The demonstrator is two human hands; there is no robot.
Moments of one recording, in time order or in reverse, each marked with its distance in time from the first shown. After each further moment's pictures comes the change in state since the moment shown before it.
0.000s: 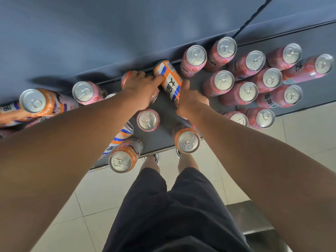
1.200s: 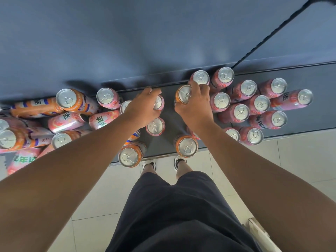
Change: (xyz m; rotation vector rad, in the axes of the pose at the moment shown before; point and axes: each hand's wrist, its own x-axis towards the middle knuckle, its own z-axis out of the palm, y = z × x) left_hand -0.064 0.008 0.000 -0.697 0.259 -0.244; right_hand -0.062 -0.008 -0.040 0.487 0.361 -0.240
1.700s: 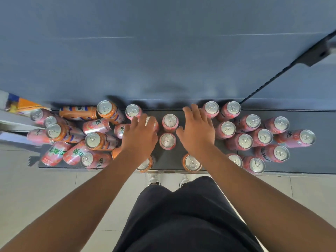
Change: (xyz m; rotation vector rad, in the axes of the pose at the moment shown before) left_hand -0.111 0.020 -0.034 0.337 0.237 -0.241; right_hand -0.045 -0.037 -0.025 -0.513 -0.072 -0.383
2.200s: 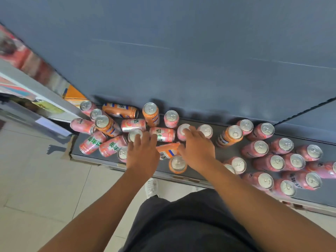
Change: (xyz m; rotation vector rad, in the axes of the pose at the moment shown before) left_hand -0.082 -0.092 0.002 0.004 -0.024 -0.203; right_hand -0.028 -0.113 0.024 -0.064 -0.171 -0.176
